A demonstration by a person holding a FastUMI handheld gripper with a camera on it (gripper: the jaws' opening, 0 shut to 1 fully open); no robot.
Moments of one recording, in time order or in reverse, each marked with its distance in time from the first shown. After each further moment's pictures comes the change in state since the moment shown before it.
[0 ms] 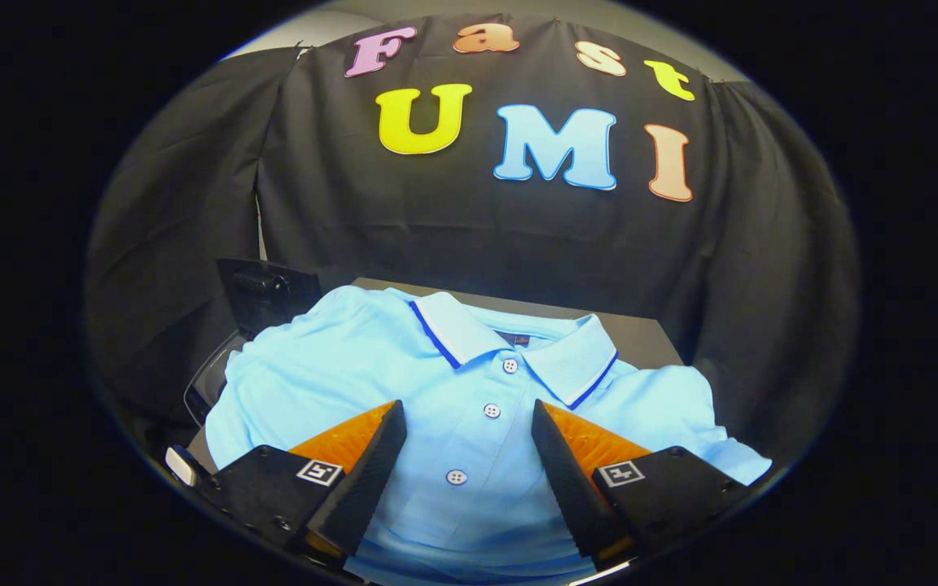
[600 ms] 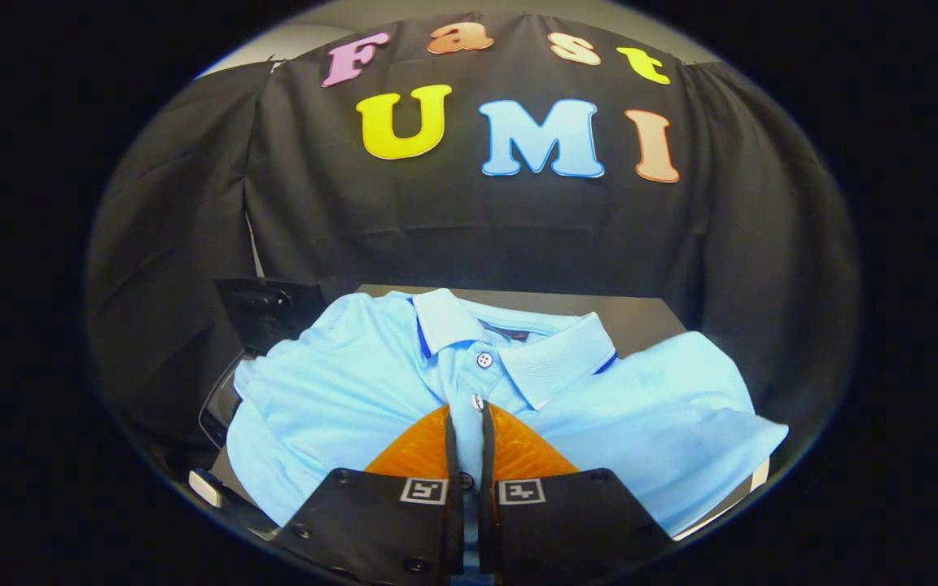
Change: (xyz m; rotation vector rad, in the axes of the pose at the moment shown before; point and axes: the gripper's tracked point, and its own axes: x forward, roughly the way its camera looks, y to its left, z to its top) arm -0.007 0.015 0.000 0.114 -0.015 -0.023
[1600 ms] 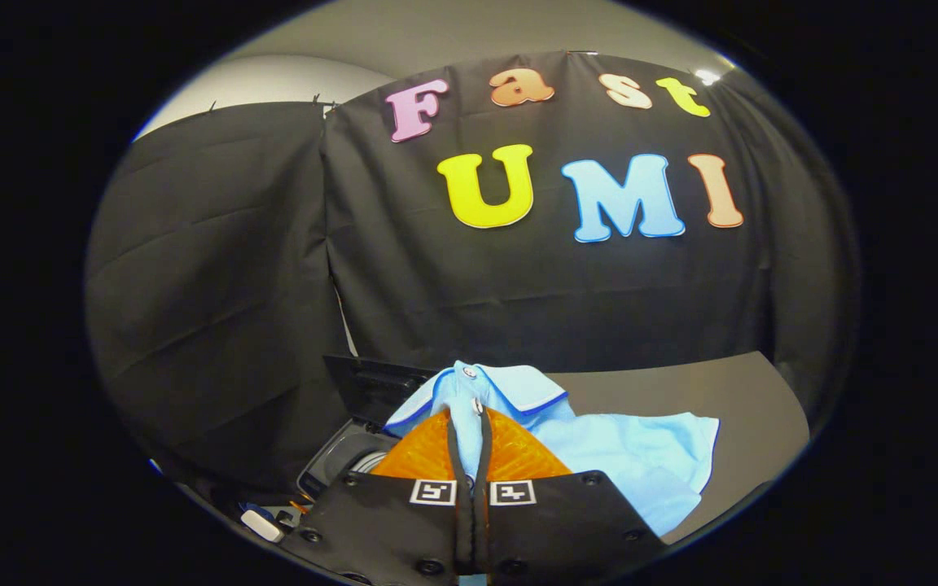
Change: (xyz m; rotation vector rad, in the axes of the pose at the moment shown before) arm -0.040 0.202 0.086 0.010 -0.212 0.256
